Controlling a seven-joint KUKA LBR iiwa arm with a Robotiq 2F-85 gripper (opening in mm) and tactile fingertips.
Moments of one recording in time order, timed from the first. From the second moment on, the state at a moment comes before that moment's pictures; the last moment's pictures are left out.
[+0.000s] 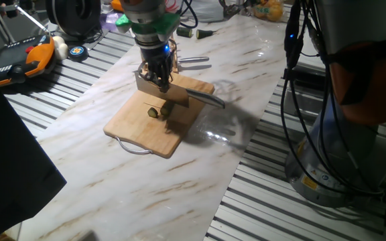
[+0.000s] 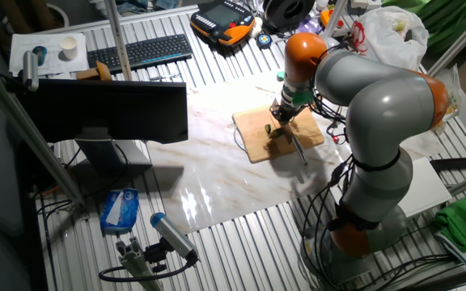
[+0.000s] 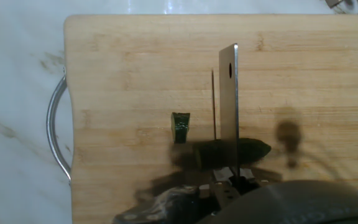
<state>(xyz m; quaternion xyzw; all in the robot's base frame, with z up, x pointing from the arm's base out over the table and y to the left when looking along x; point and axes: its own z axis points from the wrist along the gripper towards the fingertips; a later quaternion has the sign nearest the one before) 0.496 -0.004 0.132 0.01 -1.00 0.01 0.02</state>
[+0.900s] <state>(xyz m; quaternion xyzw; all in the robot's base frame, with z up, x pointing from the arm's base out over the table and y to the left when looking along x) 0.491 -0.001 0.129 0.01 -1.00 0.01 0.02</state>
